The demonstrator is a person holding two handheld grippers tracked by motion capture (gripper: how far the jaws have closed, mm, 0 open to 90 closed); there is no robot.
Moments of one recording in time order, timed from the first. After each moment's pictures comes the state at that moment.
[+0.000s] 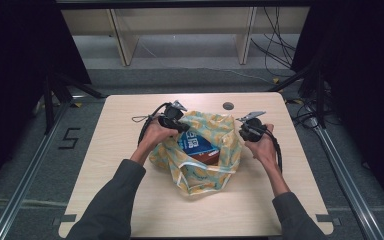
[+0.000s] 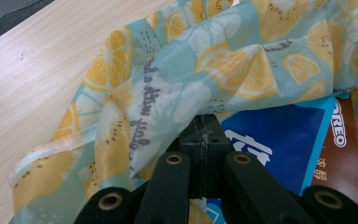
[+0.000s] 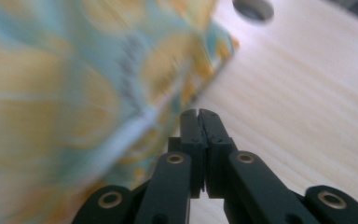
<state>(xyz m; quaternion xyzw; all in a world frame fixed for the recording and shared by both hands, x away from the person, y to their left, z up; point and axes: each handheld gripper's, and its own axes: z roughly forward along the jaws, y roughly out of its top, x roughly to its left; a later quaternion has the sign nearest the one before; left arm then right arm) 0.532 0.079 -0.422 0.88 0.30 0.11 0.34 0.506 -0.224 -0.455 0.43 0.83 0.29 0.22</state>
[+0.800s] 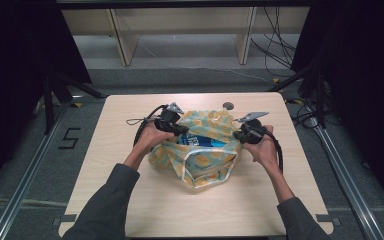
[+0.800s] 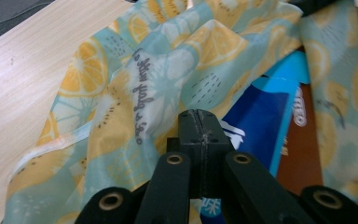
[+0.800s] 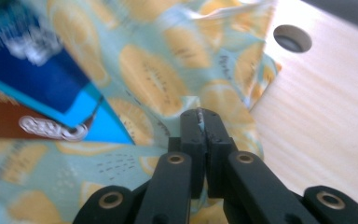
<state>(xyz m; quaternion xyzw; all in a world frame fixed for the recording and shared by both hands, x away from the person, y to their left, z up) 0.516 0.090 -0.419 0.88 0.28 0.10 0.37 0.490 -0.219 -0.443 0.42 0.82 0.35 0.18</state>
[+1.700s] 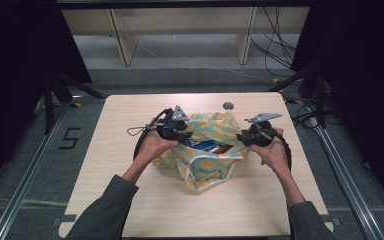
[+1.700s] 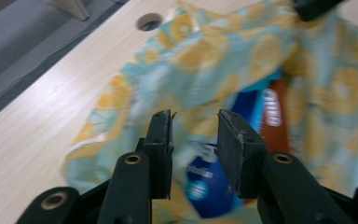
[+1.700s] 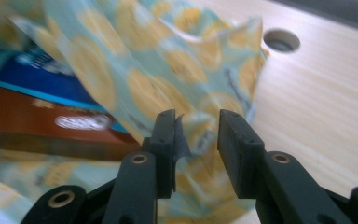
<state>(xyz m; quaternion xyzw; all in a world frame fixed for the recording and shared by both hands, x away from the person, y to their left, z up) 0.464 0.069 -0.397 0.87 0.27 0.17 0.37 0.471 -0.233 -0.428 0.41 0.81 0.38 0.18</state>
